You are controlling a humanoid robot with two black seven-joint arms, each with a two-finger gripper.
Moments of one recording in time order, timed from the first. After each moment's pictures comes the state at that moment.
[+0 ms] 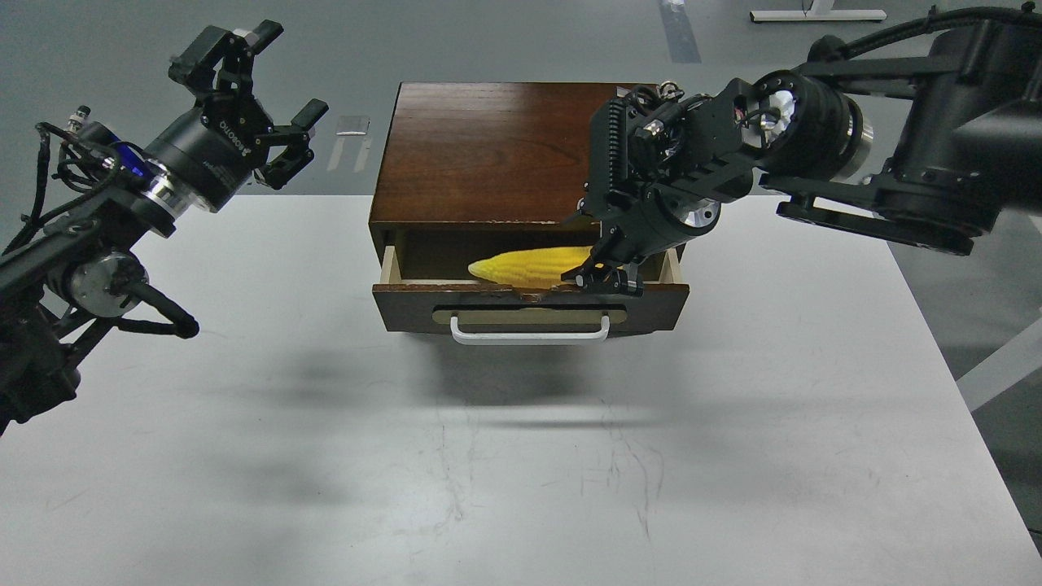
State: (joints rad) left arm -0.81 0.59 -0.60 -0.95 0.28 -0.41 -0.49; right arm 1.71 -0.36 -0.34 1.24 -1.99 0.31 0.49
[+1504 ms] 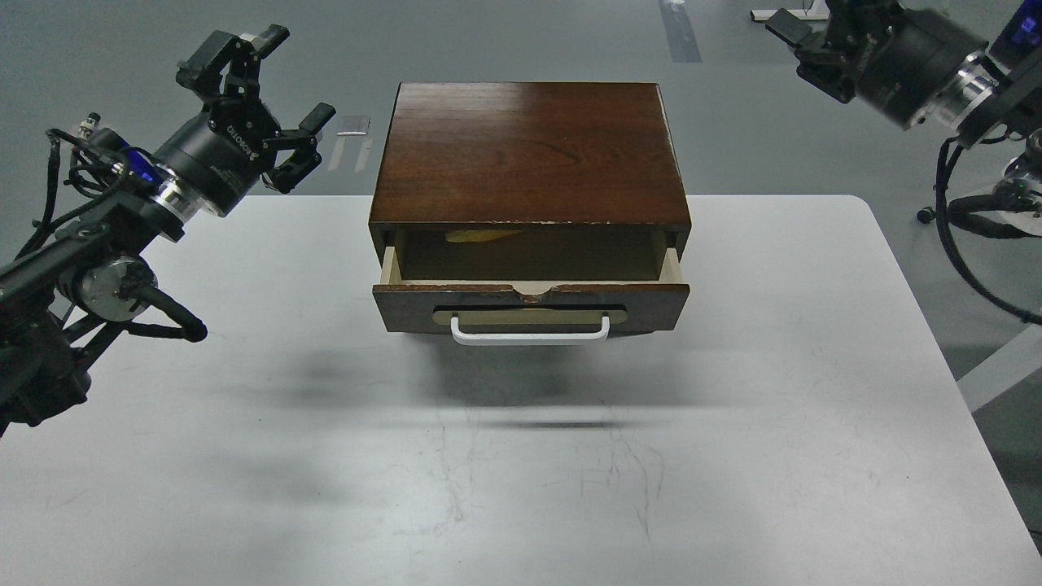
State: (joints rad) left arm -0.79 0.57 -0.61 -0.95 0.28 -0.42 -0.49; right arm 1.11 -0.78 0.25 1.10 -0.33 0.17 0.49
